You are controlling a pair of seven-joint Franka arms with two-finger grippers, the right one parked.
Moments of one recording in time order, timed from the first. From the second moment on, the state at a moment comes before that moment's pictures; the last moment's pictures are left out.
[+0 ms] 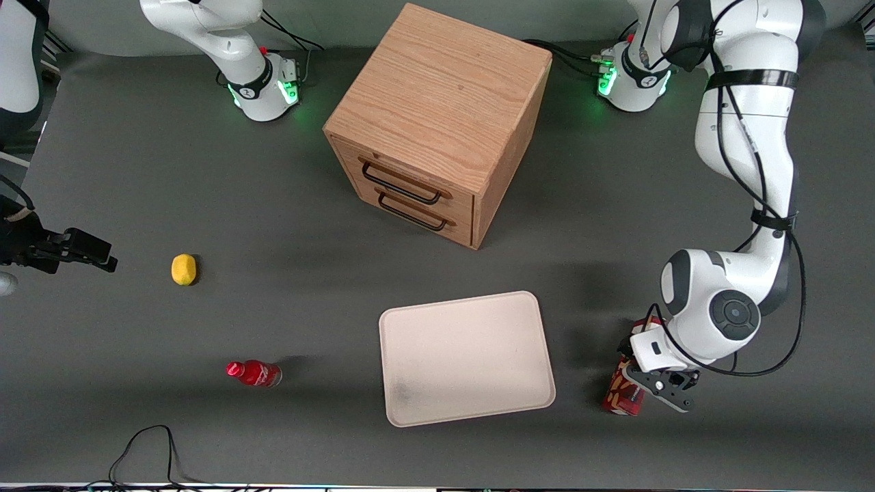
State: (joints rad) arm -0.18 0.83 0.06 -1.40 -0.06 2.38 0.49
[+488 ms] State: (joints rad) arm -0.18 0.82 0.06 -1.40 -0.07 2.37 0.45
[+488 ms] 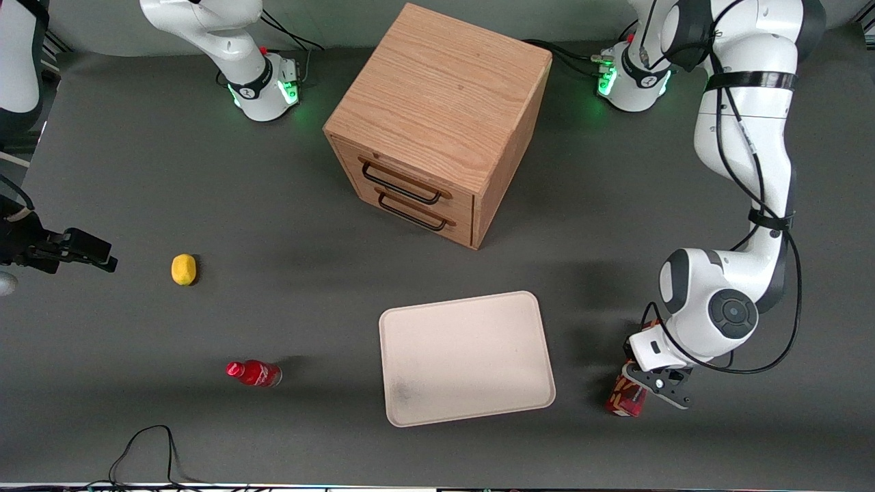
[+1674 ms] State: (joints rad) arm -0.33 0.61 0.05 -1.16 -0.16 1.88 -0.39
